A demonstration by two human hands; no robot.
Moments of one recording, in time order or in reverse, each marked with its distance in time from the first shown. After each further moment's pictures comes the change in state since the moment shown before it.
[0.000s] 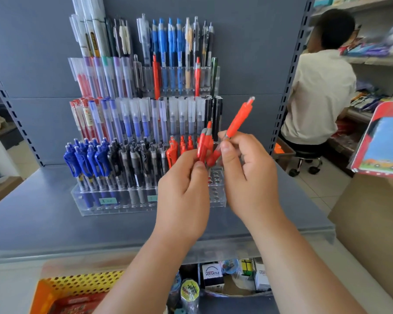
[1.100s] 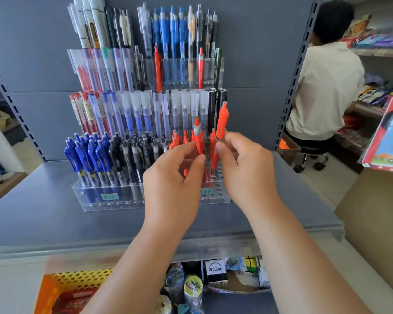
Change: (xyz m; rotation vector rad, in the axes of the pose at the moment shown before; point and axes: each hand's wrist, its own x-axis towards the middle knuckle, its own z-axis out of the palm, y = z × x) left_hand 0.011 -0.013 -0.012 0.276 0.143 0.131; right_hand 0.007 0.021 0.012 -0.230 -0.101 0.141
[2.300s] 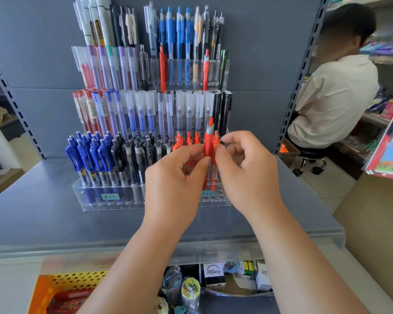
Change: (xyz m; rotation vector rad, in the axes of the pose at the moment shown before) left_hand 0.008 -0.009 -0.002 -0.056 -0.041 -0.071; right_hand -0.004 -0.017 -0.003 0.161 -0.002 0.072
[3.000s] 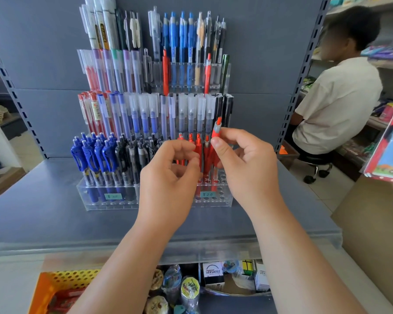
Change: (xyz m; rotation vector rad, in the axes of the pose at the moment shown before) left_hand 0.000 0.000 -0.014 -0.156 -0.008 -0.020; right_hand 0.009 -0.004 0.002 0.123 0.017 -0.062
